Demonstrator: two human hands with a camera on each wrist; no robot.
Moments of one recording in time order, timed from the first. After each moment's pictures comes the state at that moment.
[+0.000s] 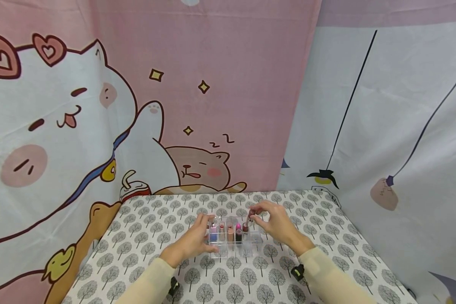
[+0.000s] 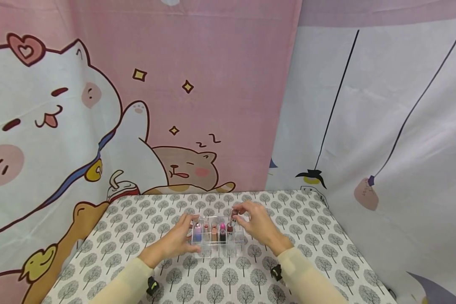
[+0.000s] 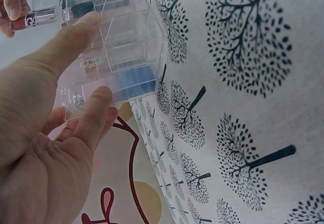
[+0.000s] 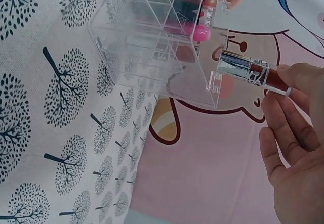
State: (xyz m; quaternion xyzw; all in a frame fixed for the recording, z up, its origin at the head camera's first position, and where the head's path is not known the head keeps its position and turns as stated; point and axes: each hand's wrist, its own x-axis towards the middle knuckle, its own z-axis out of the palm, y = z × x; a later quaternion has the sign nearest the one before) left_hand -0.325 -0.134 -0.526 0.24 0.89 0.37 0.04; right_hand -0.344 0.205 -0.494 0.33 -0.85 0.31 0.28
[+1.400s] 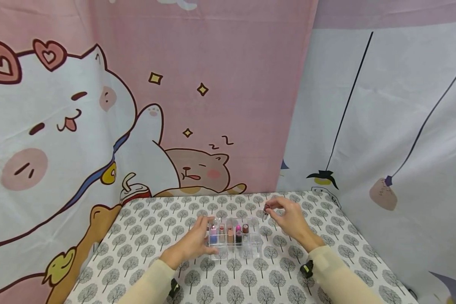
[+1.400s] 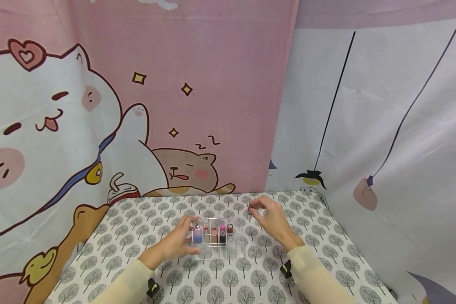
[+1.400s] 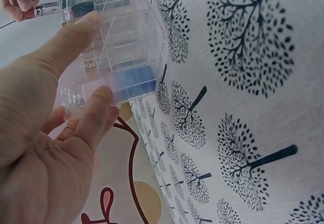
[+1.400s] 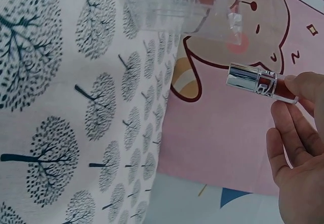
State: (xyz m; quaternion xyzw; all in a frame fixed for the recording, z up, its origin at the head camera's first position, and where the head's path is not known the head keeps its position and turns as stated) left_hand -0.325 -0.135 -0.528 0.25 0.89 0.38 0.05; right_hand -0.361 0.249 -0.504 0.25 -0.86 0.32 0.31
